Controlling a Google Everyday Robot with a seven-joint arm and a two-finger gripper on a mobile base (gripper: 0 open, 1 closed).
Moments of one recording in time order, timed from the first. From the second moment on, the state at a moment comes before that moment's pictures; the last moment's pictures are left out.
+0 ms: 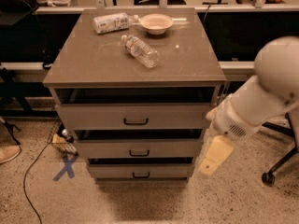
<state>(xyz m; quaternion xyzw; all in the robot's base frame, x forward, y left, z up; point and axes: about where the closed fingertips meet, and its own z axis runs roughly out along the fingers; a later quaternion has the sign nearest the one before) 0.423 -0.146 0.785 -0.56 0.81 0.14 0.14</state>
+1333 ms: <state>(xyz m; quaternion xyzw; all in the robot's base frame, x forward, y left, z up) 0.461 -0.149 0.686 -0.54 0.80 0.18 0.19</state>
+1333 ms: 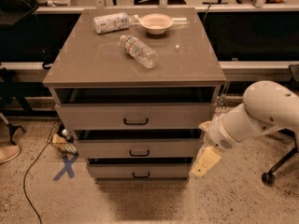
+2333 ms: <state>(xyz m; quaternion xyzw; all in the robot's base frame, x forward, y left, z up) 0.510 -0.148 0.494 -0.56 0.76 0.27 0.18</state>
